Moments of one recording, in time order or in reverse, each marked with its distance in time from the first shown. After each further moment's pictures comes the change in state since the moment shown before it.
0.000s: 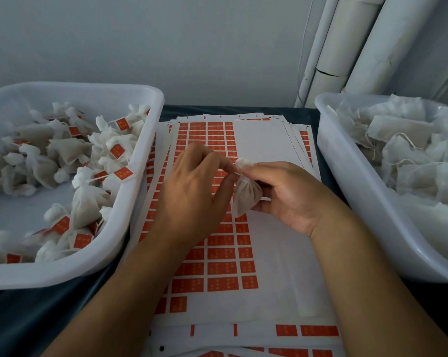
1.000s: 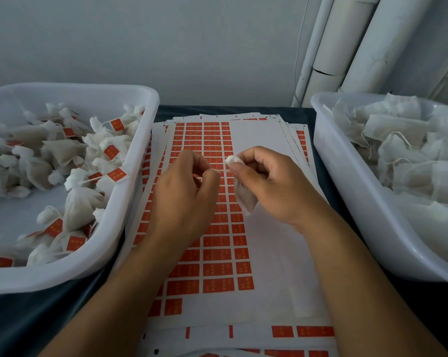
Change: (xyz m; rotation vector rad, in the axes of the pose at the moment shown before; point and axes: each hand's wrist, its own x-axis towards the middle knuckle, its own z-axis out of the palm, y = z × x) left_hand 0.001 0.016 -0.009 -0.265 -0.043 -0.487; right_hand 0.007 0.007 0.001 -0.539 0.170 -0.431
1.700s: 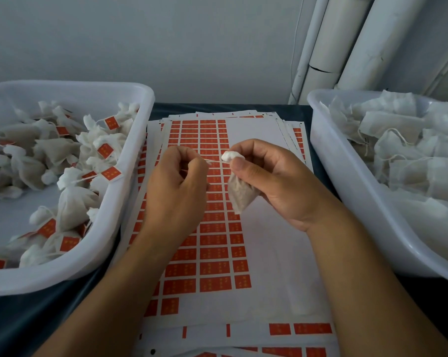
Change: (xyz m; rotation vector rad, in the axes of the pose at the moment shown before) left_hand 0.004 0.004 -0.001 -0.189 0.057 -0.121; right_hand -0.004 -0.003 -0.012 0.423 -0.198 -0.007
